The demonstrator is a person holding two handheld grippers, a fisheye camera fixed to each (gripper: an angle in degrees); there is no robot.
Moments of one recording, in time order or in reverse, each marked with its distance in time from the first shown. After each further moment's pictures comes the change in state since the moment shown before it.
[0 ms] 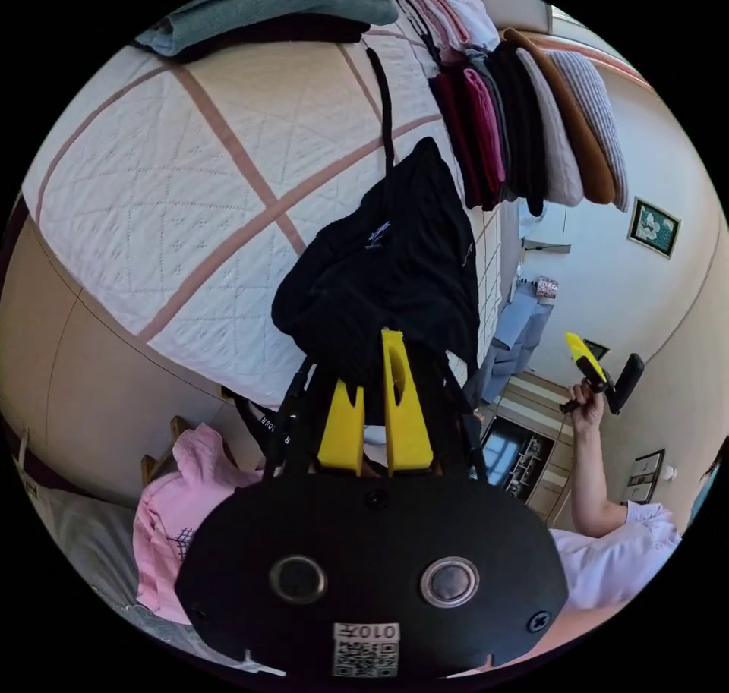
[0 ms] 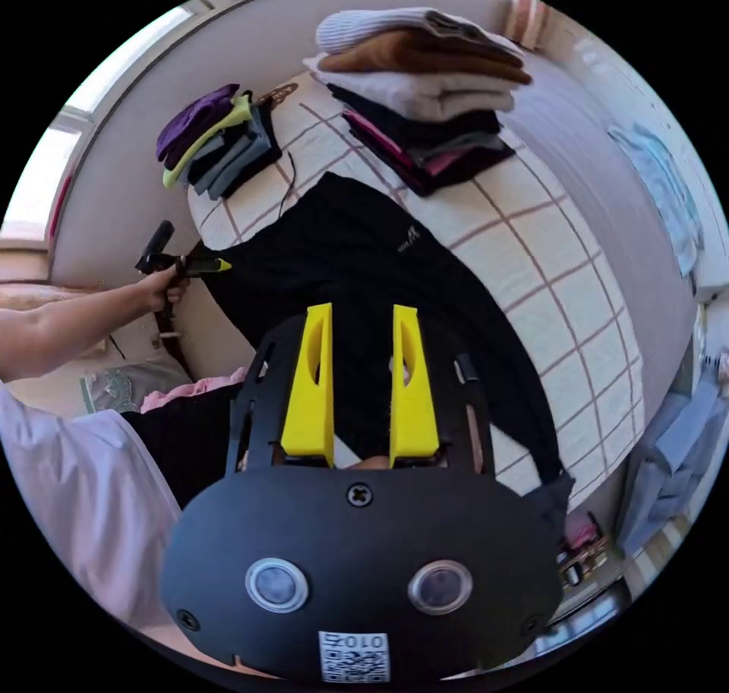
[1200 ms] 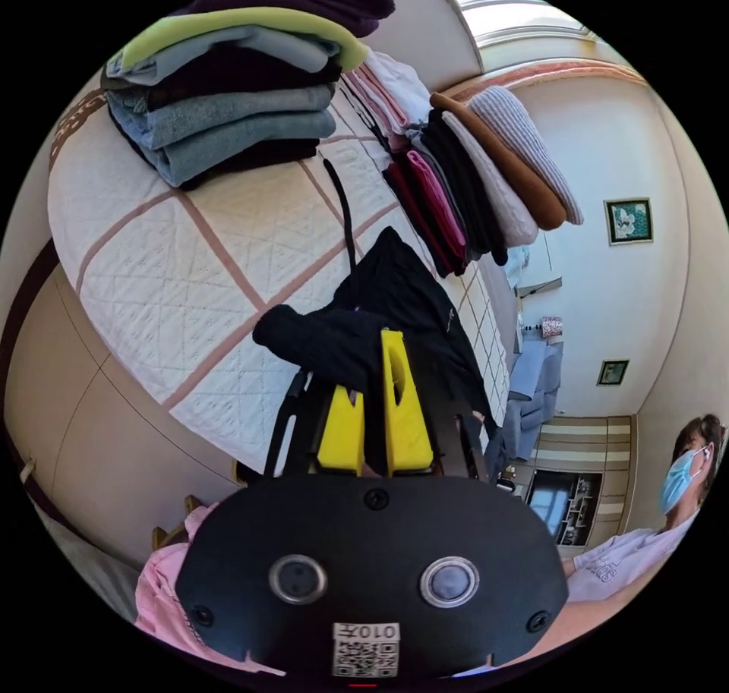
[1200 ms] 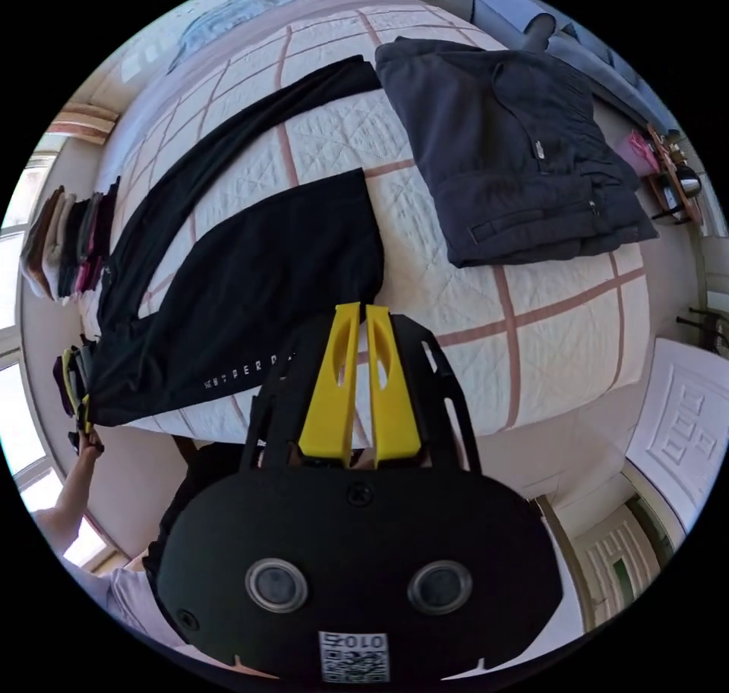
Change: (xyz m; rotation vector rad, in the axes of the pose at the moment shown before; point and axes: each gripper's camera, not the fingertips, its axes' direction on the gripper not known) left arm 0.012 0.146 -0.196 0.372 -0.096 0.145; right arm 0.169 0.624 0.296 0.107 -0.127 1.133
